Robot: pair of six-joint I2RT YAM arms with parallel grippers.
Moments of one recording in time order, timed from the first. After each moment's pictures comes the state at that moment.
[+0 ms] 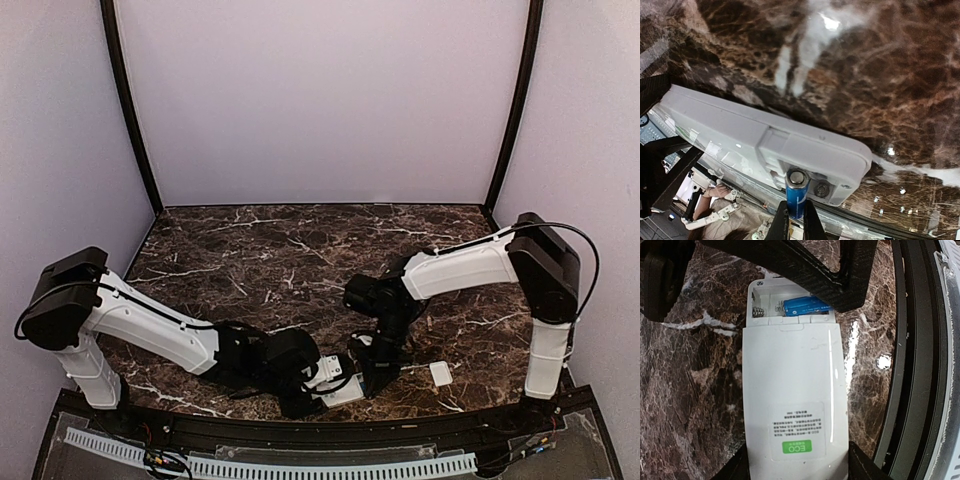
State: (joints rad) left arm -1.31 1.74 0.85 -0.10 0.04 -0.02; right arm 0.98 1.94 1.23 -0.99 -0.64 0.57
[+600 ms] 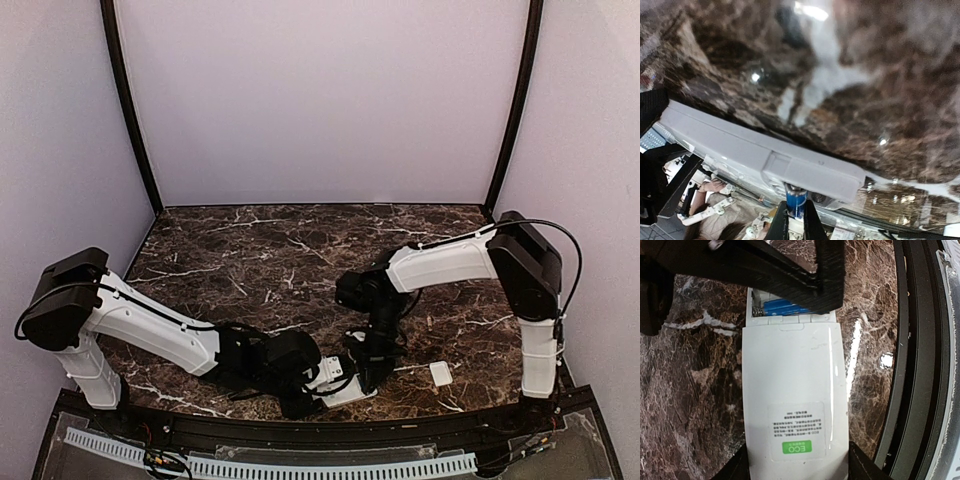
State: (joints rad) left arm -1.32 1.74 0.86 -0.11 0.01 -0.03; right arm 0.96 2.04 1.36 -1.13 -0.64 0.50
